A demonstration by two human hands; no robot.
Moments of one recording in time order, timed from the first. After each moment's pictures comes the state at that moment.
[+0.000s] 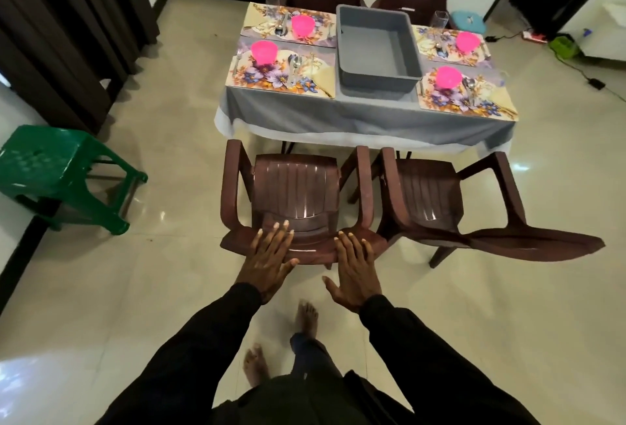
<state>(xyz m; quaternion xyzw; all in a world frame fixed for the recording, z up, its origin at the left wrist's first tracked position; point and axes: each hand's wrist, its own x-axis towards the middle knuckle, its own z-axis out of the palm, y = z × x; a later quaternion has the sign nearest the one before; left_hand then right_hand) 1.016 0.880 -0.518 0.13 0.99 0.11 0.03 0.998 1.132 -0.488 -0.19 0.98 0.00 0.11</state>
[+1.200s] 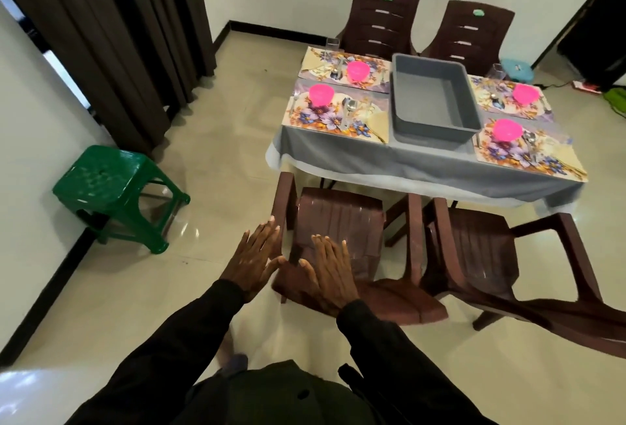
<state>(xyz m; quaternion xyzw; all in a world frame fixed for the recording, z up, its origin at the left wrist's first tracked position) 0.947 0.714 -0.484 0.06 0.98 0.16 0.02 0.910 0.939 -0.470 -0.23 0.95 -0.17 0.08</state>
